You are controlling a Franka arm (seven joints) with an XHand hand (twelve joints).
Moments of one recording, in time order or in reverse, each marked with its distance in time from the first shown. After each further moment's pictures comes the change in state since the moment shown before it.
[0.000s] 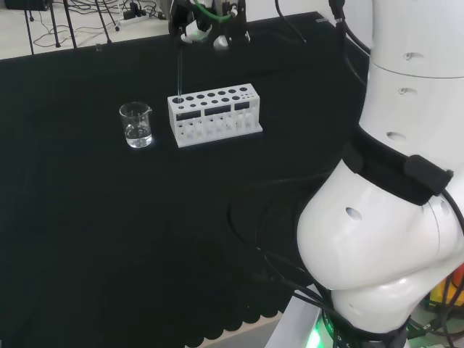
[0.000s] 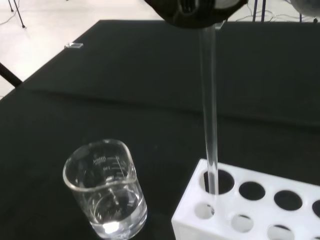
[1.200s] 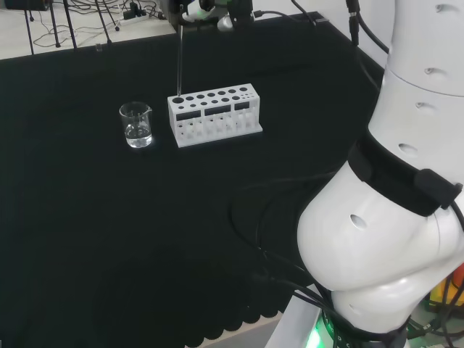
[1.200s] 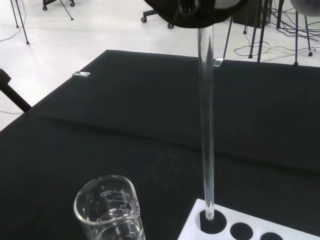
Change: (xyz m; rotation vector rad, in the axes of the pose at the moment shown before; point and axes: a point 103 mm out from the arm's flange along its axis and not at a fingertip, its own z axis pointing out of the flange) arm 0.009 -0.015 -0.054 -0.070 -0.047 -0.018
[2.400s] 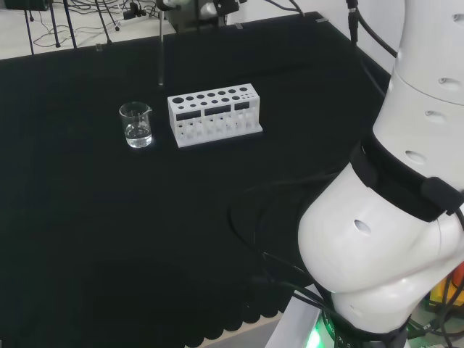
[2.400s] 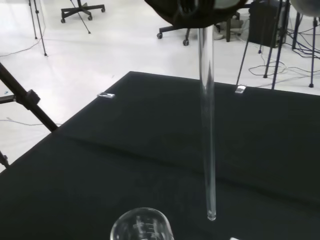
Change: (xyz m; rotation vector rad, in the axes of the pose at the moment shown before) arm 0.036 0.008 -0.033 -0.041 -0.011 -0.043
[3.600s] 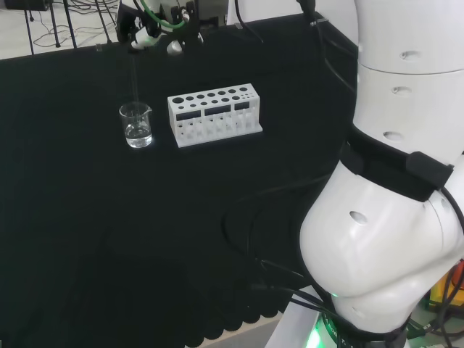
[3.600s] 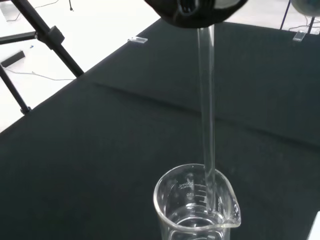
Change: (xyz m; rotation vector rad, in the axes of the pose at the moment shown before) arm 0.046 0.048 0.090 0.105 0.006 -0.091
